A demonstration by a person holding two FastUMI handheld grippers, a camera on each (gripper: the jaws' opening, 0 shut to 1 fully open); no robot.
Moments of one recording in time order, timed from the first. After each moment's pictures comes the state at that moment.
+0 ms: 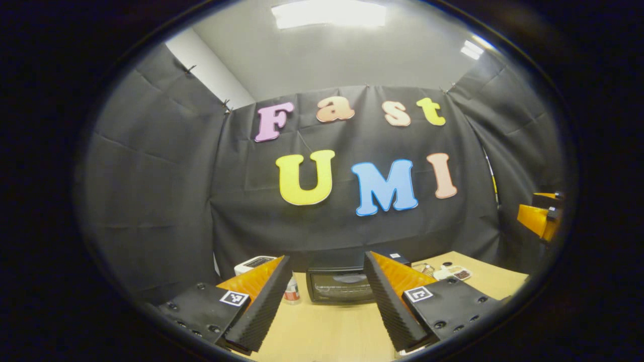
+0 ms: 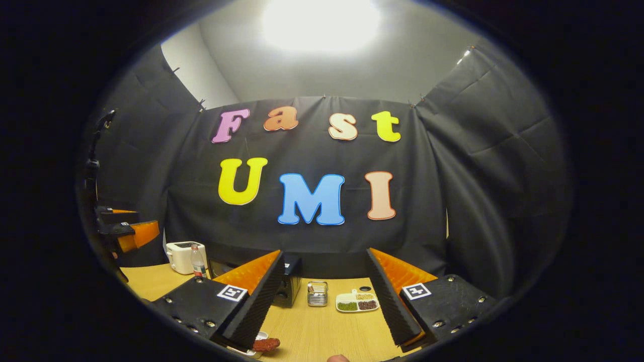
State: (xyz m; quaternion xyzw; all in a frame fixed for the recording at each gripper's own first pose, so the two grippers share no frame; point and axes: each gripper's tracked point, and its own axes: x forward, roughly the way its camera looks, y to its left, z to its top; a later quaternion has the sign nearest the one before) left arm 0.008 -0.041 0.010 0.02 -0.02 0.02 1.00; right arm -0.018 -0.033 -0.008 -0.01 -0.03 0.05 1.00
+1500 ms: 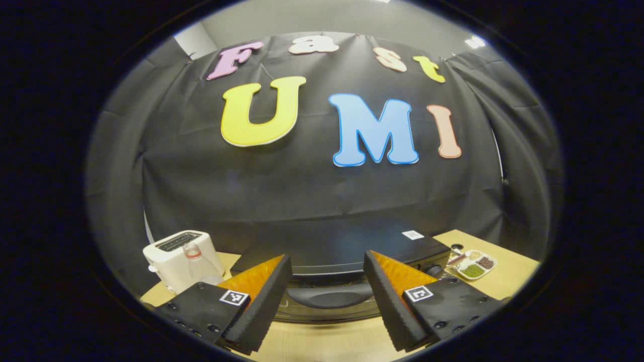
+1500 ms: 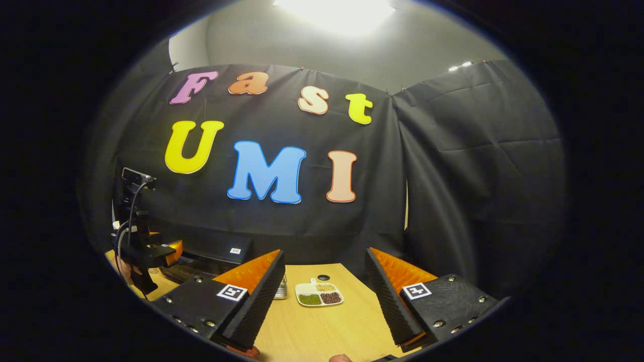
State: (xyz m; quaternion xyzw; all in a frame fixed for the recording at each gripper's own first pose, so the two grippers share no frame) left arm 0.311 -0.084 -0.183 0.00 0.10 -0.07 0.99; right arm 0.048 -0.049 -0.030 -0.07 0.04 -0.12 0.99
